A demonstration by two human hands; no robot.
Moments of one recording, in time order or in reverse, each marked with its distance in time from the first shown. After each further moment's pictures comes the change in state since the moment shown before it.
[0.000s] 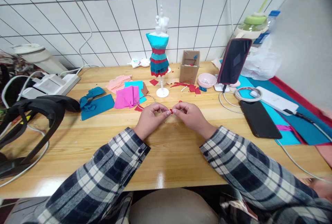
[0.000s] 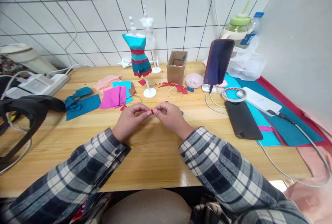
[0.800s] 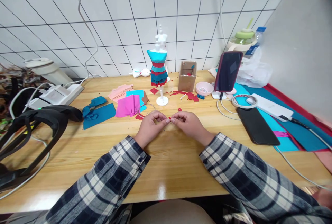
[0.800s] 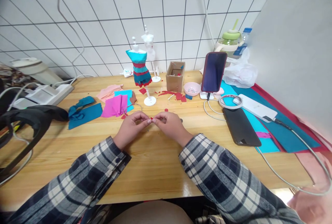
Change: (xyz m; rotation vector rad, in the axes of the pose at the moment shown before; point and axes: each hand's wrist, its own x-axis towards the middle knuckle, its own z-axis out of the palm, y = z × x) left_hand 0.001 -0.008 -0.001 -0.006 -0.010 -0.012; right_hand 0.001 0.003 0.003 -0.049 -0.019 -0.002
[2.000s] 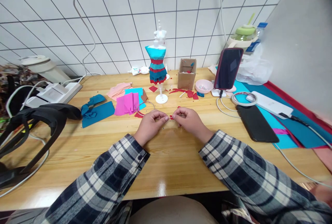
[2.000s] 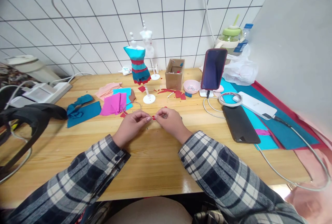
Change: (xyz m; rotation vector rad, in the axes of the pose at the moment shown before) left_hand 0.001 -0.005 0.002 0.060 -0.035 -0.044; right_hand 0.002 0.003 0.000 0.057 0.046 0.122
